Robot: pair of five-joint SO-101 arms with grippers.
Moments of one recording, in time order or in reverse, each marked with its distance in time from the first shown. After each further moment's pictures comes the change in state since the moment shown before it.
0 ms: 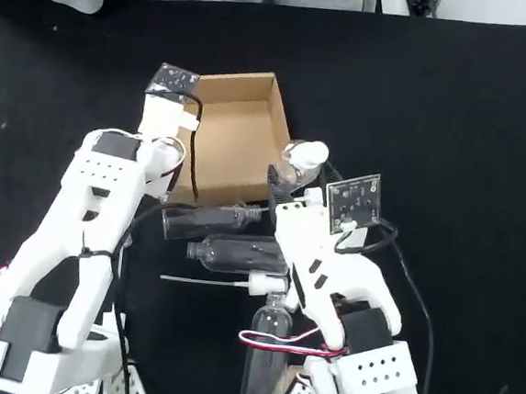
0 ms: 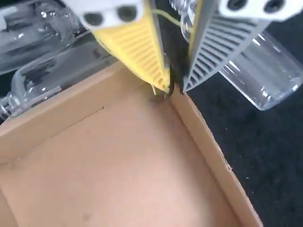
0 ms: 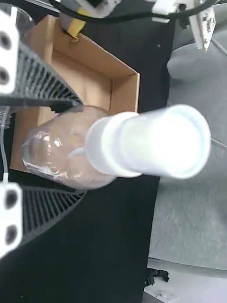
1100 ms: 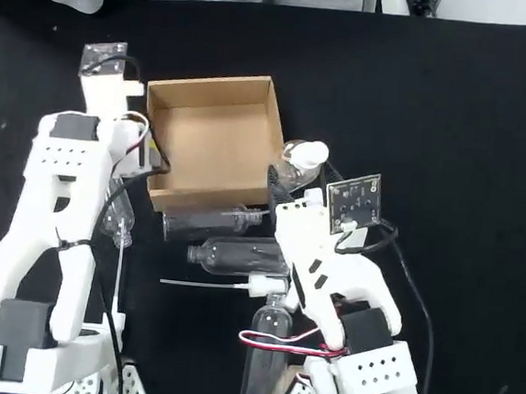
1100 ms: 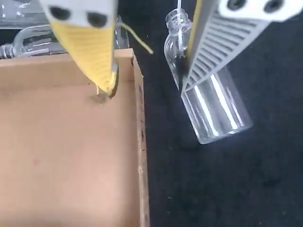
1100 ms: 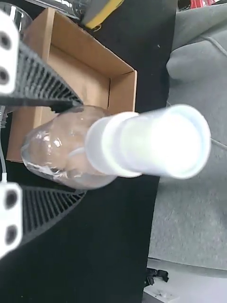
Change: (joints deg) left arm -9.7 -0.3 -8.6 9.5 15.9; right arm 0.0 0.0 0.0 0.0 0.0
